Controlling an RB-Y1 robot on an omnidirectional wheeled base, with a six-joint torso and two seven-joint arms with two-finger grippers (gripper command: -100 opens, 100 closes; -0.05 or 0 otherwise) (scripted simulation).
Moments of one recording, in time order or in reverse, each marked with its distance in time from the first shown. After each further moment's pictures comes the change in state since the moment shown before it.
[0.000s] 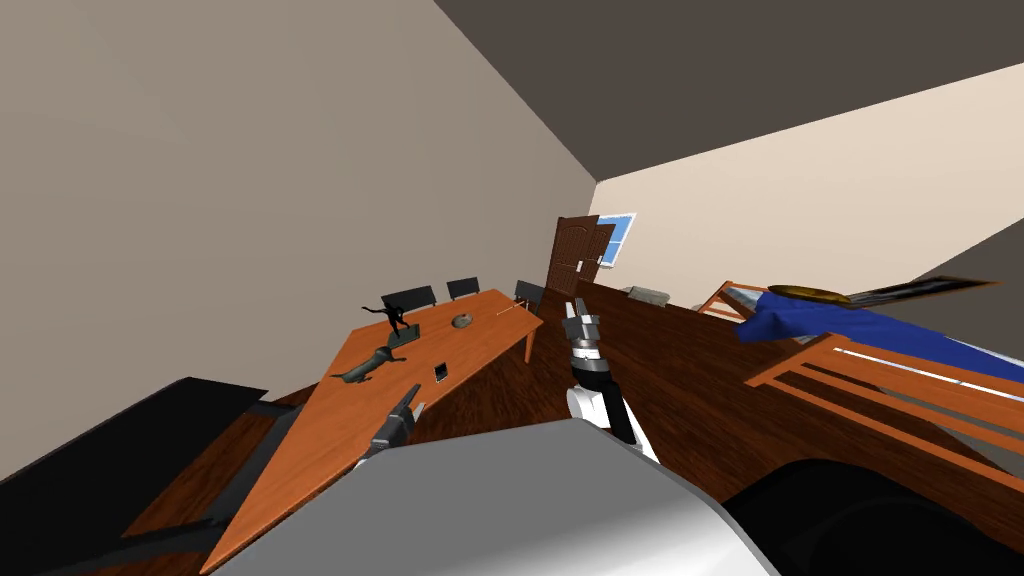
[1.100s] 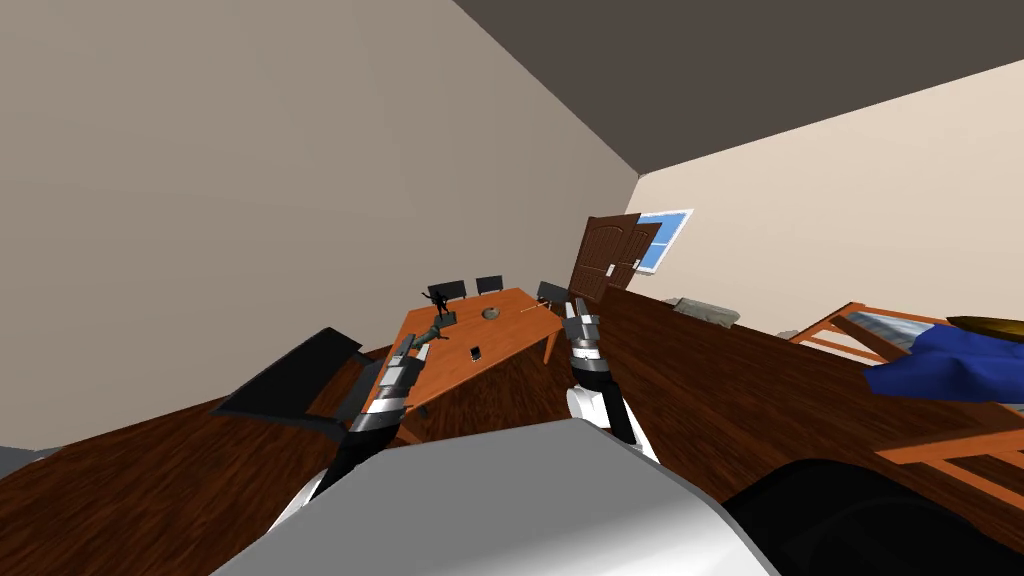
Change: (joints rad) left arm -0.122 -0.267 0.109 -0.310 -0.024 -0.025 -0.128; right arm 0.000 0.000 0.000 0.000 0.000 0.000 0.000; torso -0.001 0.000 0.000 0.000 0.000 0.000
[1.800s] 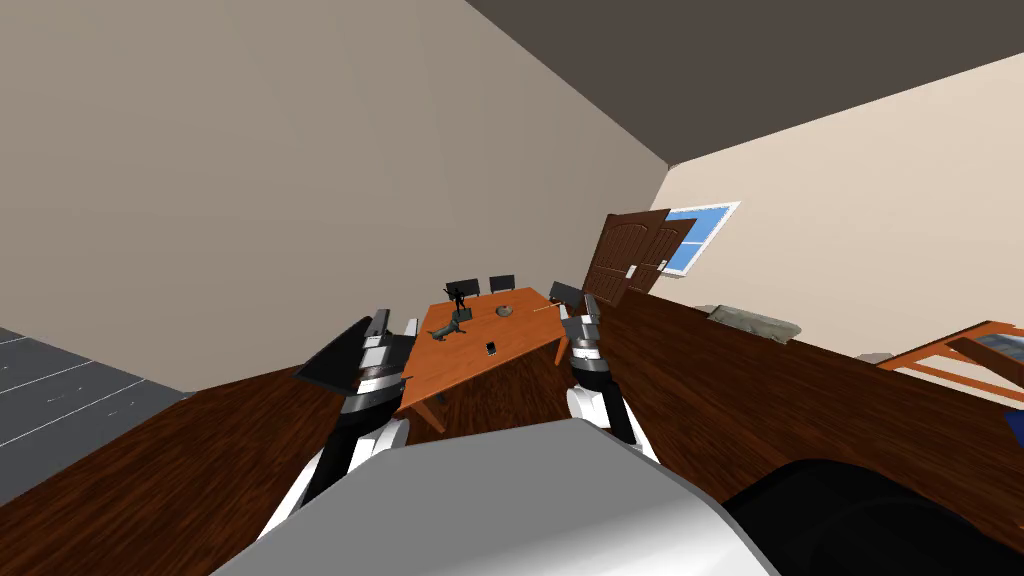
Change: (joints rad) left arm -0.100 -0.175 0.063 -0.153 -0.021 -0.021 -0.070; right arm 0.000 0.000 0.000 0.000 0.000 0.000 0.000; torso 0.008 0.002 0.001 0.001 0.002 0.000
